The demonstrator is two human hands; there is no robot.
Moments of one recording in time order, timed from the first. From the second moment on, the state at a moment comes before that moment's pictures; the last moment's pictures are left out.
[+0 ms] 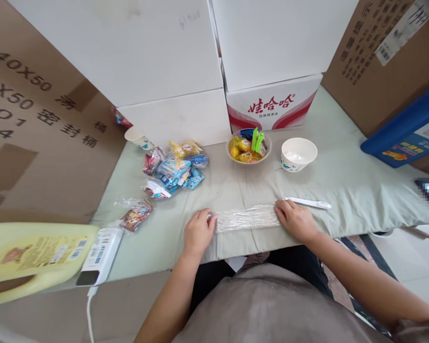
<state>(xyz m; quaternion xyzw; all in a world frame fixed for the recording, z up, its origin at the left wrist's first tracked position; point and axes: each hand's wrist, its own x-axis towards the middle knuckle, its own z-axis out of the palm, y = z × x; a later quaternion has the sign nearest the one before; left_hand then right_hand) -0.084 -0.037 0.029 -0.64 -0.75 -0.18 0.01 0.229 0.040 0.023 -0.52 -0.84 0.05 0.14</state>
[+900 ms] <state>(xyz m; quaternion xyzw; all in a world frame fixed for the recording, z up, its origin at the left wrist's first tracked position) 0.016 -0.065 0.037 -0.76 -0.61 -0.19 -0.10 0.275 -0.031 0.025 -0.29 -0.94 0.07 0.18</state>
